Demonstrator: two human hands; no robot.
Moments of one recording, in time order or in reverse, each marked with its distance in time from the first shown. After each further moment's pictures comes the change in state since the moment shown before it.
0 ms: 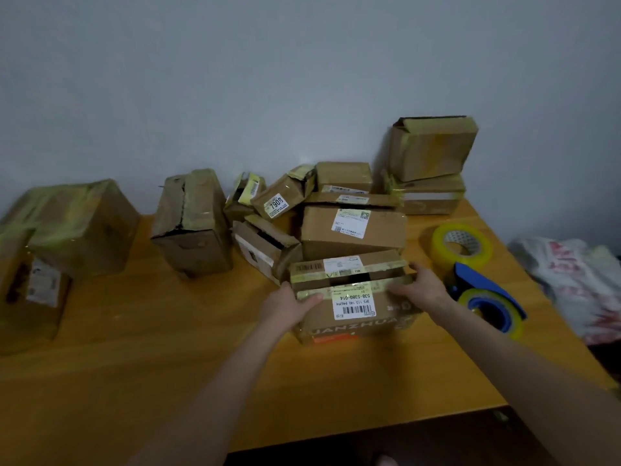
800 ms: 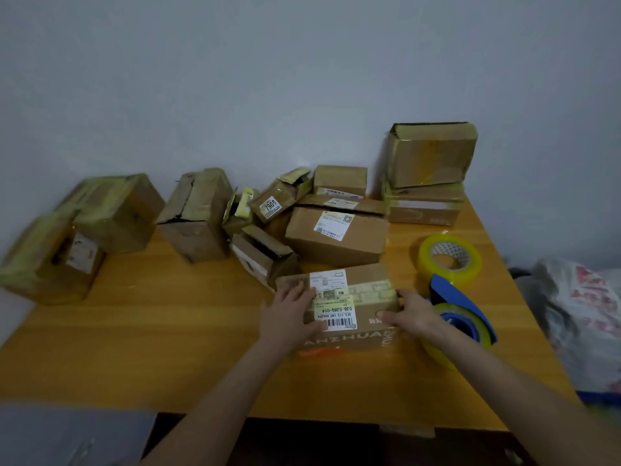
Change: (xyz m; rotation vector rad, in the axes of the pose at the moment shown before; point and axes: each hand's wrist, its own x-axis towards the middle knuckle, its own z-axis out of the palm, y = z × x) left_hand -0.050 0.063 0.066 0.424 0.153 0.105; right_hand 0.004 0.047 -0.060 -0.202 -0.309 -0.153
